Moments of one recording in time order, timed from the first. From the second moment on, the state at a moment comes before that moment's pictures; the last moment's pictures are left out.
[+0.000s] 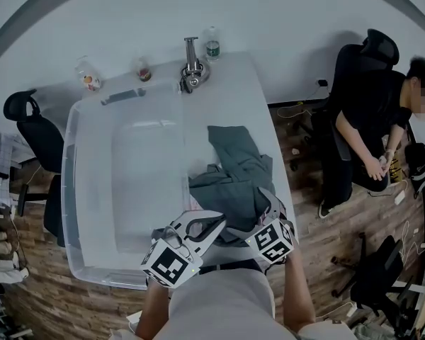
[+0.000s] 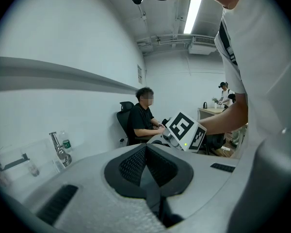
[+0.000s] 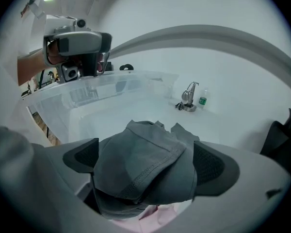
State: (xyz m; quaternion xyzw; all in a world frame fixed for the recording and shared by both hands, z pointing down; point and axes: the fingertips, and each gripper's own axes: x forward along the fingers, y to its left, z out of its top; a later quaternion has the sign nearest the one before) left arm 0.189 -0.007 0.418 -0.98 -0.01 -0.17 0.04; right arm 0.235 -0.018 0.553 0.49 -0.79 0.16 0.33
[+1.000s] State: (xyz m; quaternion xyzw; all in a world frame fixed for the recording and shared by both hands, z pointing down) left arm 0.189 -0.007 0.424 -0.98 -0.02 -0.18 0.04; right arm 0.234 -0.024 0.647 0.45 -0.78 0.28 0.33
